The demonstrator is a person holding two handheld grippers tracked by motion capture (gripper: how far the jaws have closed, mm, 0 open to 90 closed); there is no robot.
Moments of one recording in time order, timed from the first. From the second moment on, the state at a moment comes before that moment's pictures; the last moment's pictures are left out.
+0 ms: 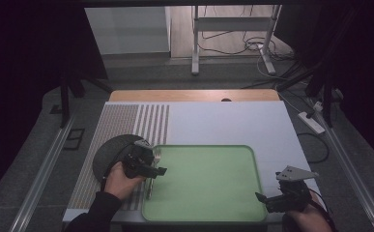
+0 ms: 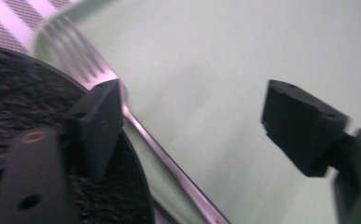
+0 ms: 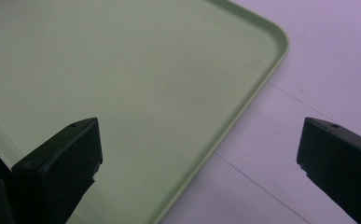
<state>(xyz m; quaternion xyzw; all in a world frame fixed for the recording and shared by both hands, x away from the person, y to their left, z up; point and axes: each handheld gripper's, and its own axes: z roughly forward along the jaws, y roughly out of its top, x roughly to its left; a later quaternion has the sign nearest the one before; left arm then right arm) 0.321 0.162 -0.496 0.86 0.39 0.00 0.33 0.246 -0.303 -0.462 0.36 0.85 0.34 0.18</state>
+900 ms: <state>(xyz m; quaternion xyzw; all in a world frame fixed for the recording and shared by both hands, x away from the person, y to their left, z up) 0.305 0.182 -0.489 0.85 0.37 0.02 0.37 0.246 -0.304 -0.462 0.37 0.85 0.34 0.18</state>
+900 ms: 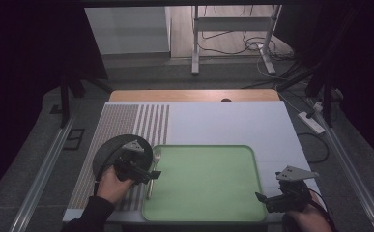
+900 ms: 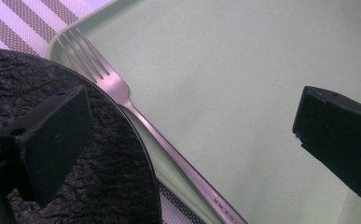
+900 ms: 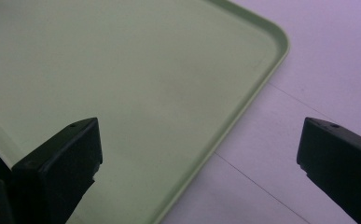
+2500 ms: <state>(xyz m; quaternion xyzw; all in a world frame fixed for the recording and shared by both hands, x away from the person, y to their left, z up) 0.259 0.229 -0.486 0.82 0.41 0.07 0.39 0.246 -0.304 -0.462 0.37 0.85 0.34 0.18</state>
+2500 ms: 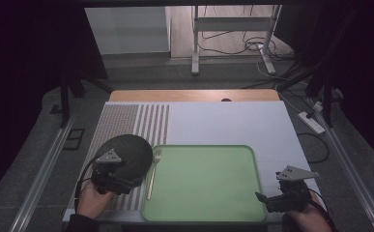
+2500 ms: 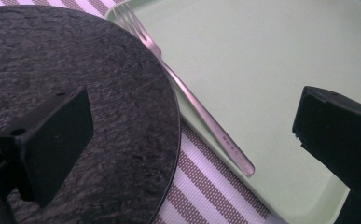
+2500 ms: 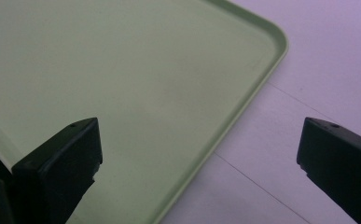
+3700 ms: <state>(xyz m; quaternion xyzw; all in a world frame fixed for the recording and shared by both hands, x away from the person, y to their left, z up) 0.222 0.264 -0.497 0.80 0.46 0.07 0.39 0.247 -0.304 -0.462 0.38 0.84 0.34 0.18</state>
